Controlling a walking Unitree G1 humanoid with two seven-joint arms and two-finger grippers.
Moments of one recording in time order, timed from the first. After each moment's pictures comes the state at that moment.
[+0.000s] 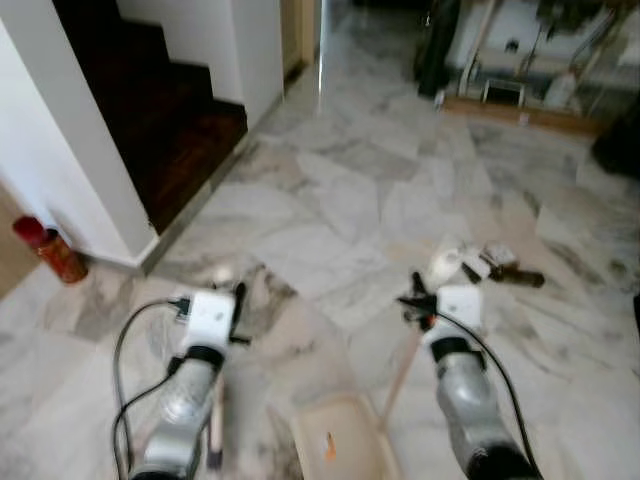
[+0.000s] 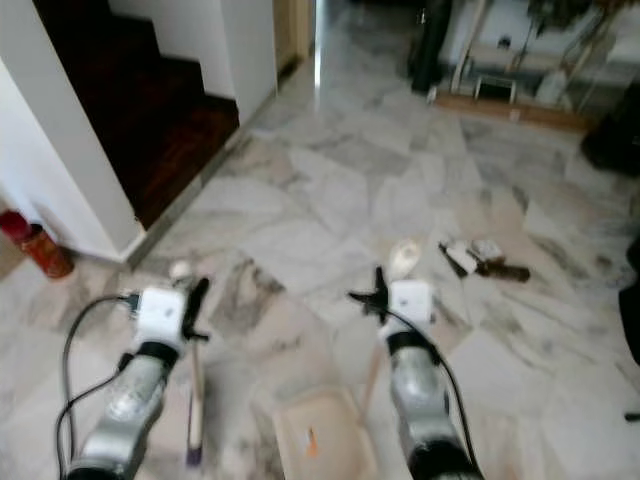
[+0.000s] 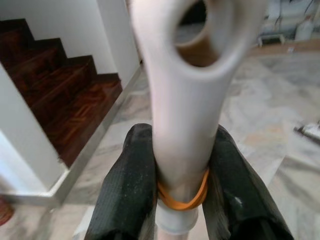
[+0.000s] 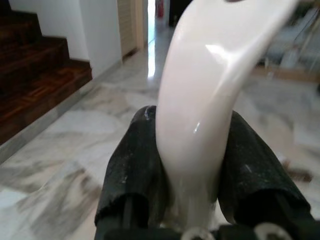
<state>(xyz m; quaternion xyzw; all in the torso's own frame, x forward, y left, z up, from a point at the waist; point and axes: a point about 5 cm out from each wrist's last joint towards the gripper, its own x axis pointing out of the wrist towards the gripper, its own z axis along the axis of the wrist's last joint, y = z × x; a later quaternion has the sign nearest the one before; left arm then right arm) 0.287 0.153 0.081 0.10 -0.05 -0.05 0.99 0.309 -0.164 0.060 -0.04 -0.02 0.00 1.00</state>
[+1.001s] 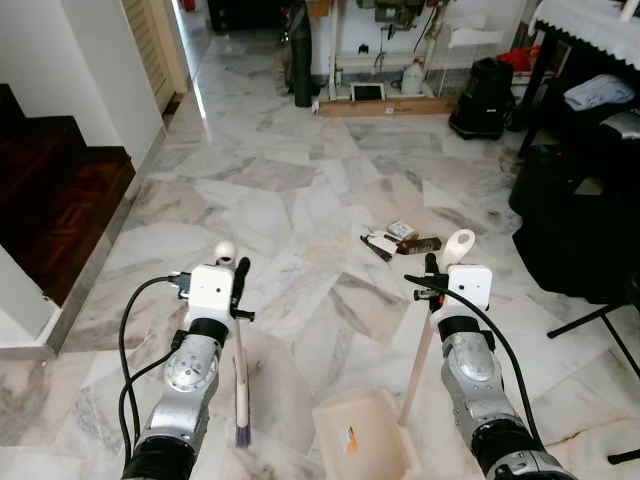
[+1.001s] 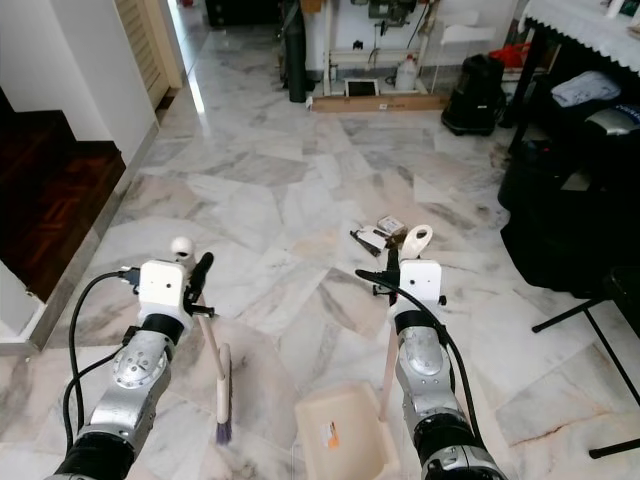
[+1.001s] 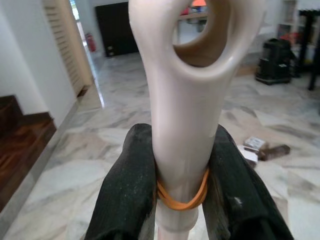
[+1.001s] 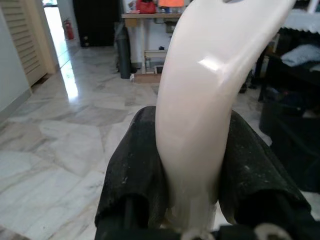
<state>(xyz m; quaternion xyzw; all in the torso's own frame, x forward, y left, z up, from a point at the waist) 0.312 0.167 0.099 0.04 -0.07 -0.01 1.00 0.327 -0.175 0.078 -0.03 -0.04 -0.04 1.00</state>
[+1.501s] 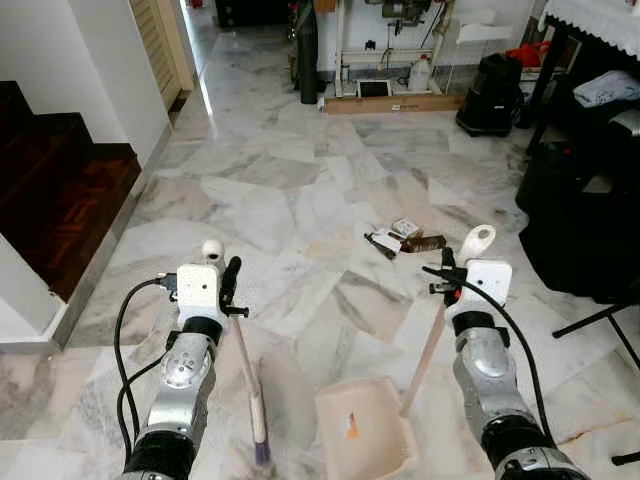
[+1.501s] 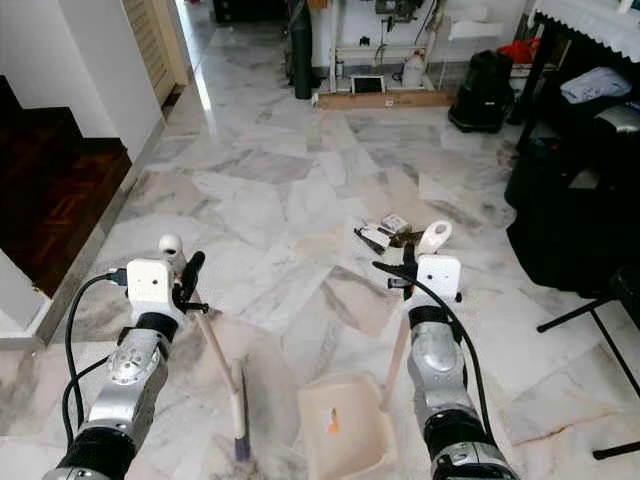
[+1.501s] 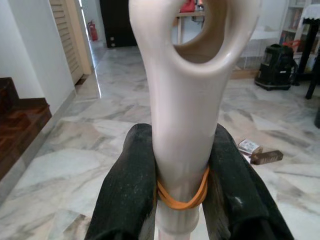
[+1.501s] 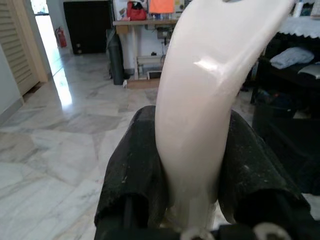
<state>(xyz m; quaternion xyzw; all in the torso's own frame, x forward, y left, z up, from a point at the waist) 0.317 0.166 0.098 0.01 -0.07 -0.02 1.00 0.330 -0.190 0.088 -0.03 -0.05 -0.06 1.00</state>
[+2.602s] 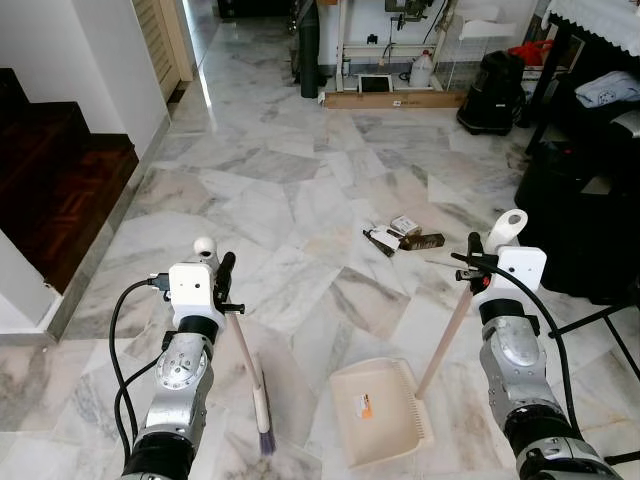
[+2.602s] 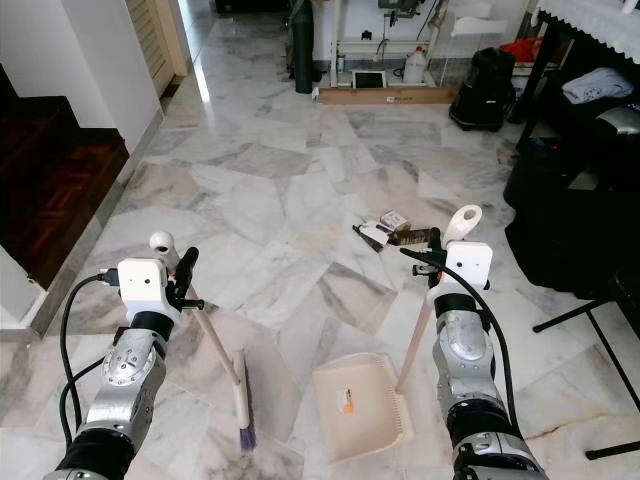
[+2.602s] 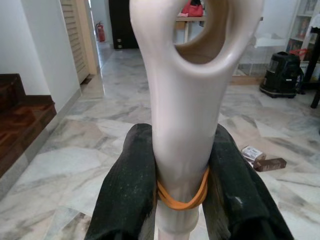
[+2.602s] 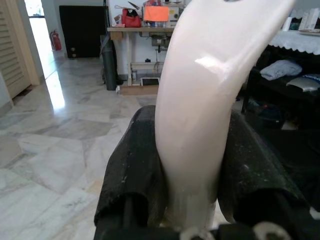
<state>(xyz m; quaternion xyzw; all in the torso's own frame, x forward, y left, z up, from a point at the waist) 0.313 0.169 0.099 0.01 -0.08 -0.01 1.00 0.332 -0.219 0.101 -0.04 -0.07 -0.07 0.99</state>
